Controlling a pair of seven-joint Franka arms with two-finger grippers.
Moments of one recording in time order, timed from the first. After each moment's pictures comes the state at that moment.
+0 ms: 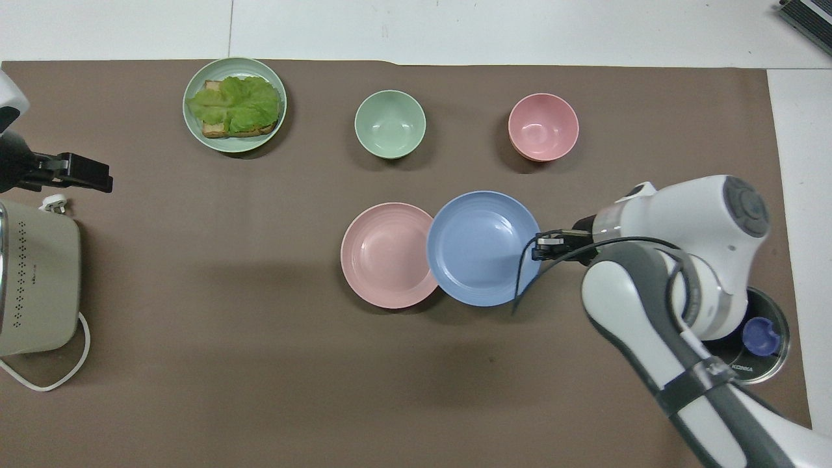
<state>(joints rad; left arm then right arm) -0.03 0.08 0.02 -1.60 -0.01 1.74 0.06 0.15 0.10 0.09 -2.10 0.44 2.21 0.10</state>
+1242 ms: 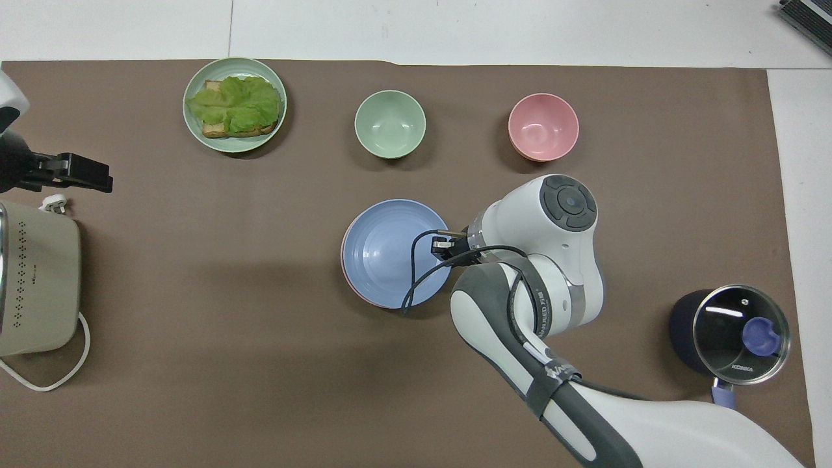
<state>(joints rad) -0.03 0.08 0.02 -1.60 -0.01 1.74 0.06 0.37 0.29 0.09 -1.94 0.34 2.25 0.41</state>
